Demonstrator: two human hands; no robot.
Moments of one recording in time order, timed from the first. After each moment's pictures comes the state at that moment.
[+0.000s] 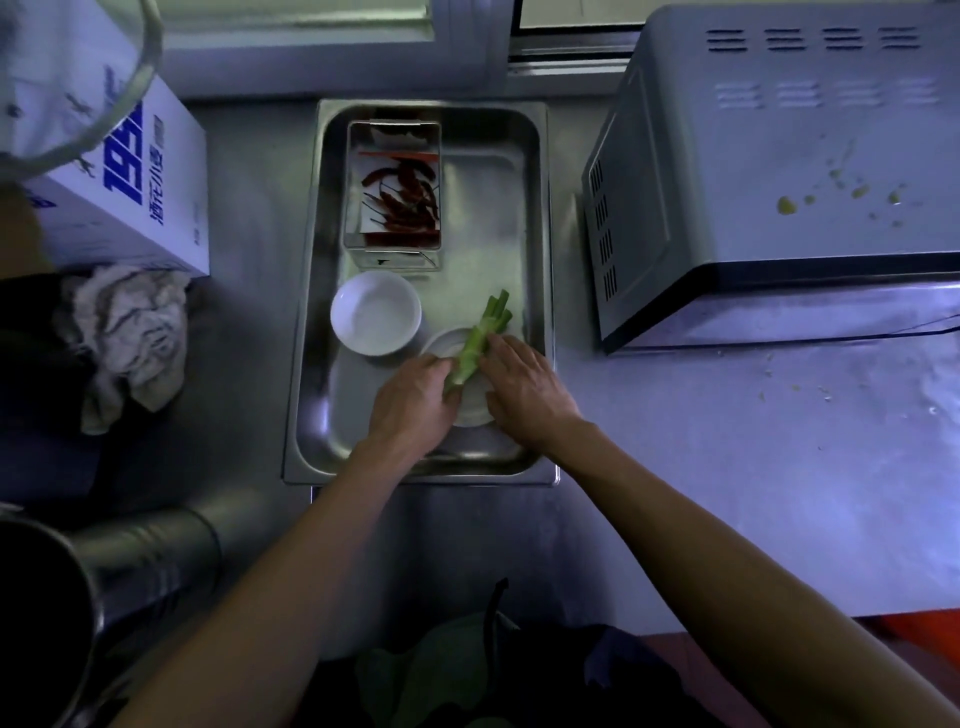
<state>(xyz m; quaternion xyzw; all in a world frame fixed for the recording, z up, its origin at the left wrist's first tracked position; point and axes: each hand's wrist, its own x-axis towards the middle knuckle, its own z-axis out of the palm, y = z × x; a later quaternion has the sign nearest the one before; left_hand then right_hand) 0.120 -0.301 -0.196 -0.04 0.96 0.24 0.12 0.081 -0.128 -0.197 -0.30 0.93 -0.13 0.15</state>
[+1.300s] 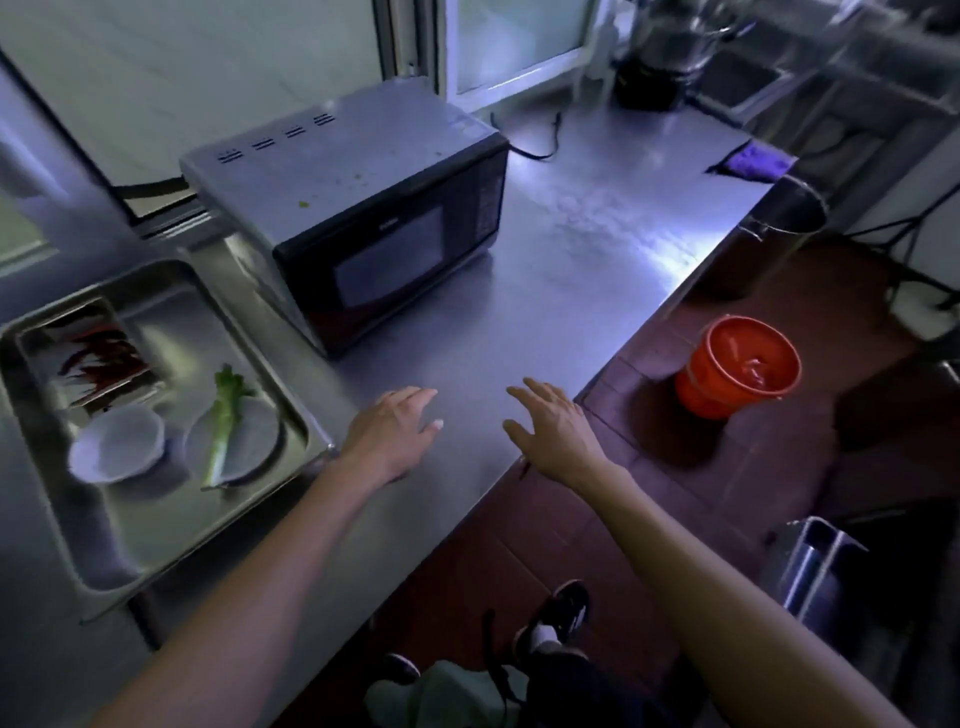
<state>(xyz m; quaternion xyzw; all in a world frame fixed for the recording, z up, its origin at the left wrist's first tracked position) 0.239 -0.084 -0.114 0.34 0.92 0.13 0.15 0.371 0.116 -0.113 0.19 0.96 -0.22 0.04</state>
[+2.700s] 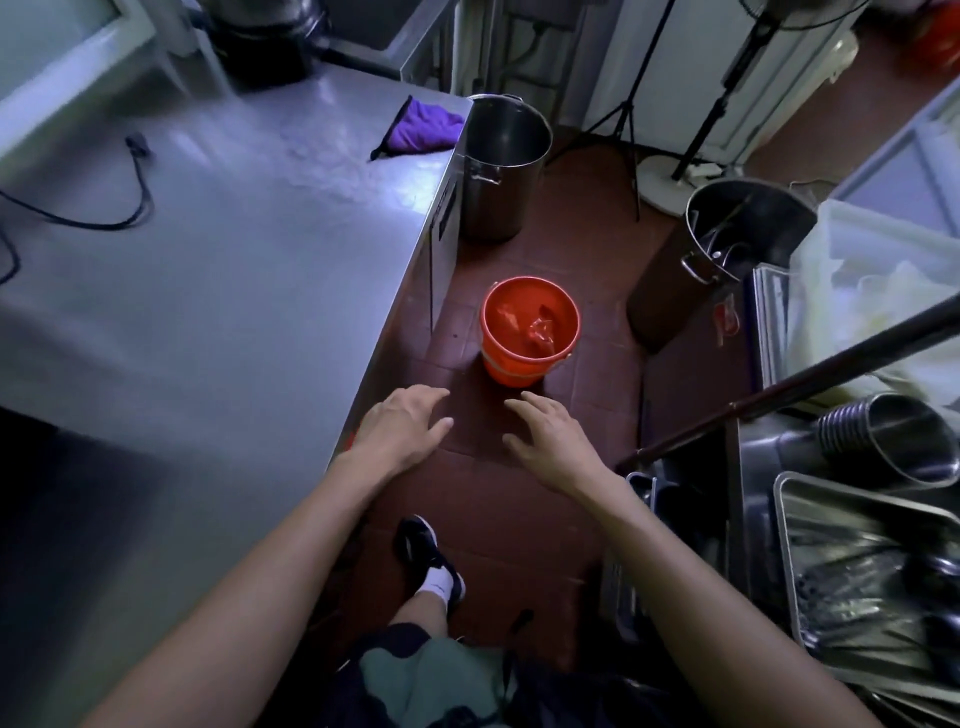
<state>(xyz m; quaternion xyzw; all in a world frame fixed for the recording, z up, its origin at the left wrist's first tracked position) 0.290 0.505 -0.159 0.58 0.78 0.08 0.24 0.504 0.590 -0.154 0.45 0.85 -0.26 0.06</state>
